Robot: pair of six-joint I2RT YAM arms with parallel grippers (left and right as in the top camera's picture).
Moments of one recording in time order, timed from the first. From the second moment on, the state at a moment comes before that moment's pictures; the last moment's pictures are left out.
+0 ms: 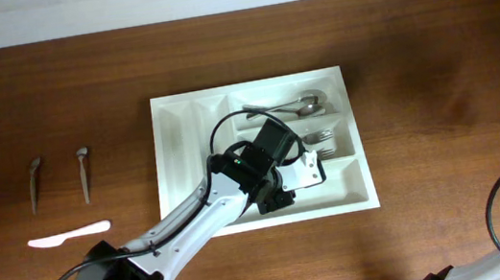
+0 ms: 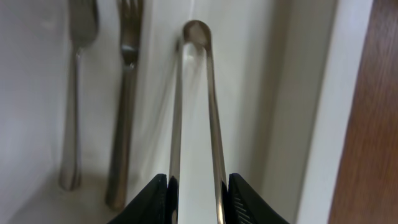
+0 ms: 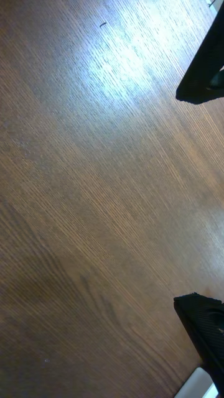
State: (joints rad) left arm -0.76 1.71 1.15 -0.62 0.12 0.67; right arm -0.78 1.79 1.68 -1.32 -0.06 -0.05
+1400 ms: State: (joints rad) left arm -0.73 1.60 1.41 -0.55 -0.10 0.57; right arm -0.78 1.79 1.68 -1.32 -0.06 -0.05
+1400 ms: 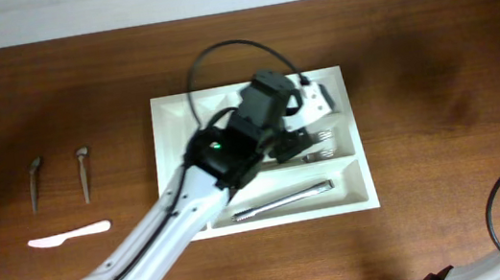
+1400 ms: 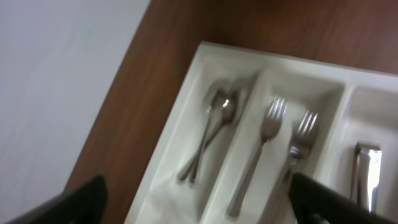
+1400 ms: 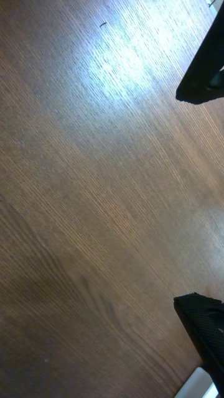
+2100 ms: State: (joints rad) left arm -0.24 1.58 1.42 -0.94 -0.17 -0.07; right arm -0.78 1.79 1.68 -1.32 -0.06 -0.05
